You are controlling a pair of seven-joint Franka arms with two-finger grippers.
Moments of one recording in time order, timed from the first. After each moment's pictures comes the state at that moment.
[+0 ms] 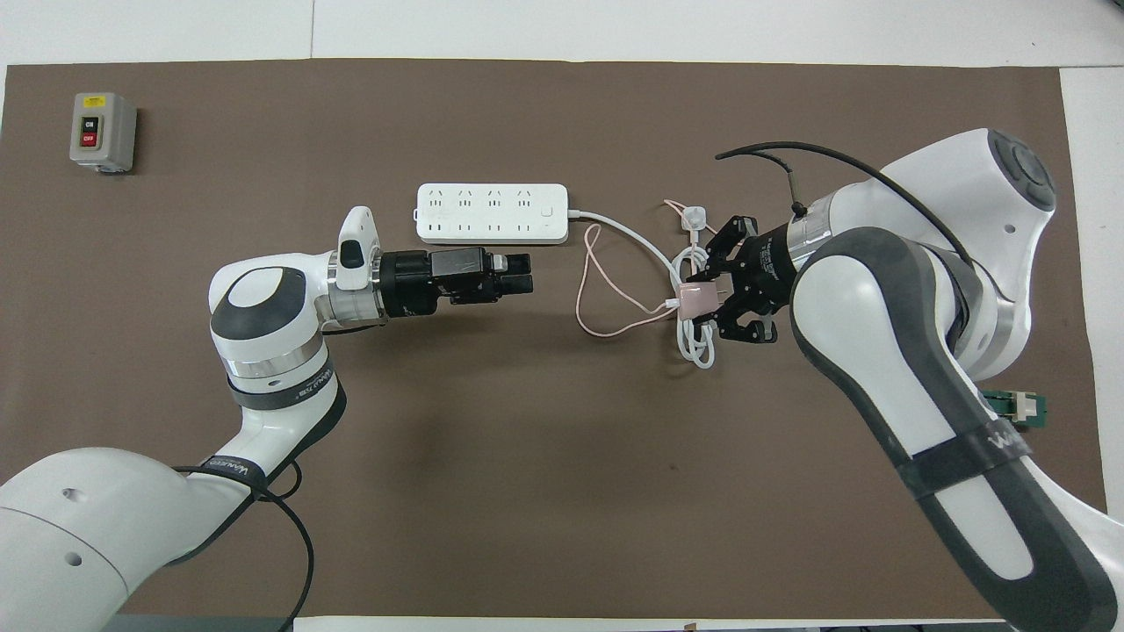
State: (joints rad) left arm -0.19 0.37 -0.13 -2.02 -1.75 1.83 0.80; right arm 0.40 0.17 -0.17 -1.89 0.57 1.96 1.49
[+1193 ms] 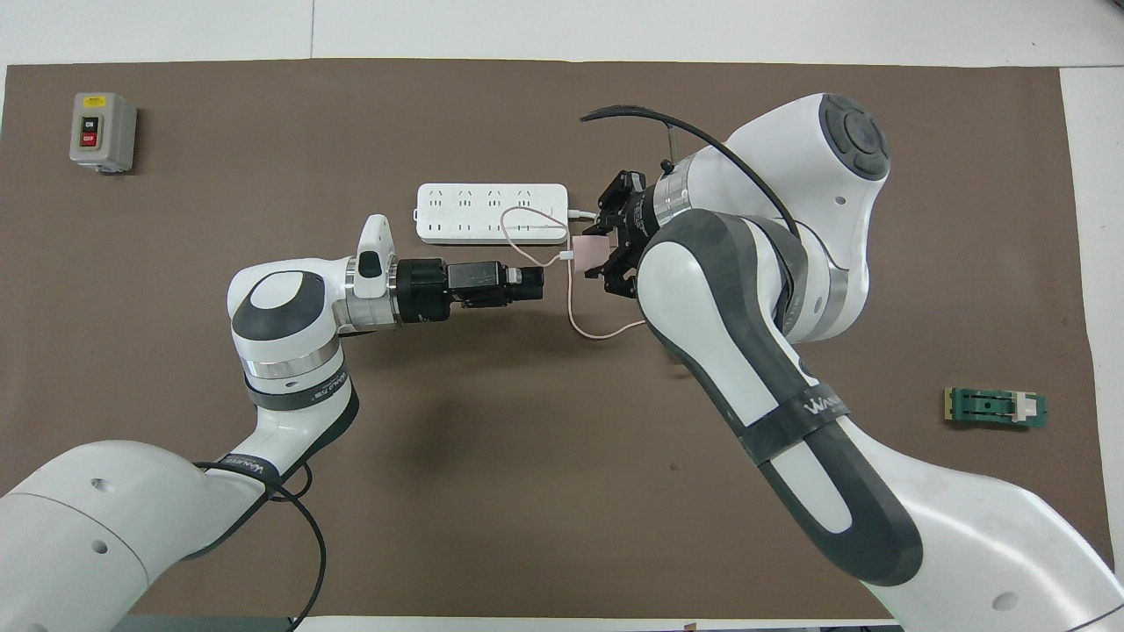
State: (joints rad) left arm -0.21 0.40 -0.14 -2.01 -1.75 1.85 0.88; right arm 0.53 0.40 -0.18 -1.61 0.63 2.07 1.62
